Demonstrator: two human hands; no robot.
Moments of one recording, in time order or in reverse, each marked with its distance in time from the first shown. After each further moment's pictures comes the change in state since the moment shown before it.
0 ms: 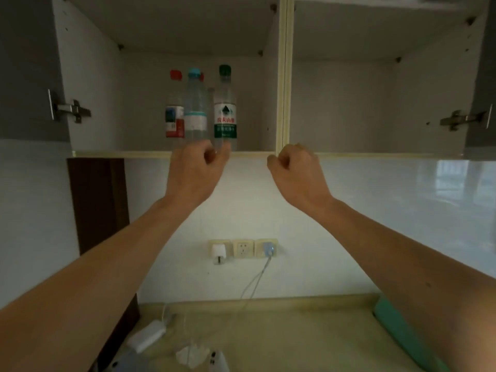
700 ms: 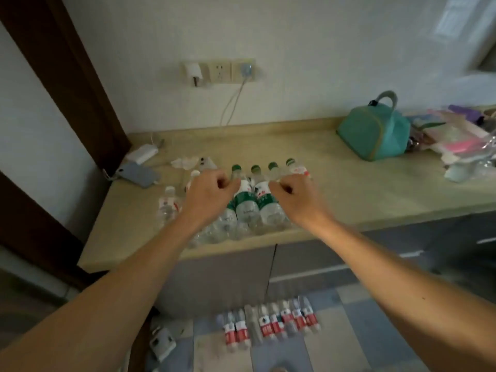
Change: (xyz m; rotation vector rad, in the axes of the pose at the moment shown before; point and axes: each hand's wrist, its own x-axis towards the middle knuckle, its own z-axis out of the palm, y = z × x) left_hand -0.412 0.022 -0.016 -0.047 -0.707 -0.534; right_hand -0.424 0.045 -0.021 0.042 -0.541 0.523
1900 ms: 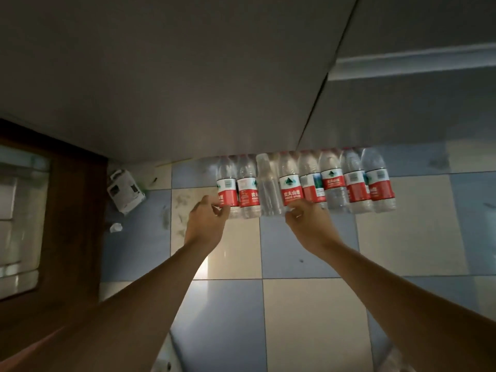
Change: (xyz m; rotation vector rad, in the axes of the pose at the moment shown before) left_hand -0.326 -0.566 0.535 0.166 -0.276 -0.849; right_hand -0.272 0.592 0.505 0.007 -0.637 0.558
